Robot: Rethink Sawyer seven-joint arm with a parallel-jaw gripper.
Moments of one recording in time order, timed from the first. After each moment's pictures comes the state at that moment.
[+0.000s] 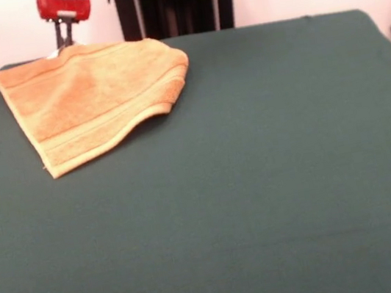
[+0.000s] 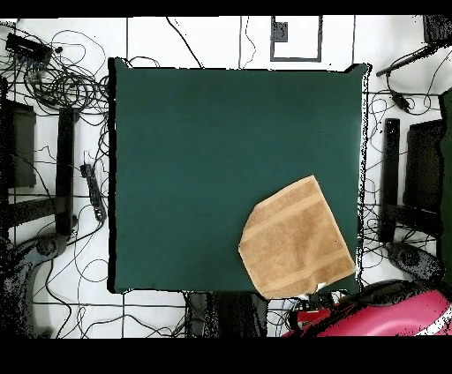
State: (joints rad) arm -0.88 0.05 -0.52 1.93 -0.83 -1.23 1.26
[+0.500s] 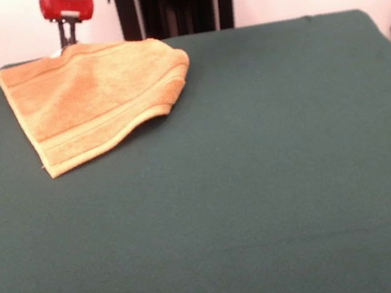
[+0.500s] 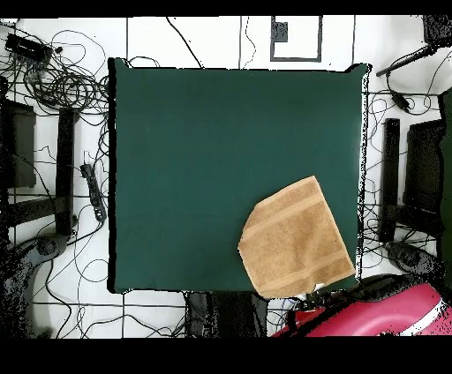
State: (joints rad) arm -0.85 0.05 -0.53 1.94 -0.83 -1.21 1.26
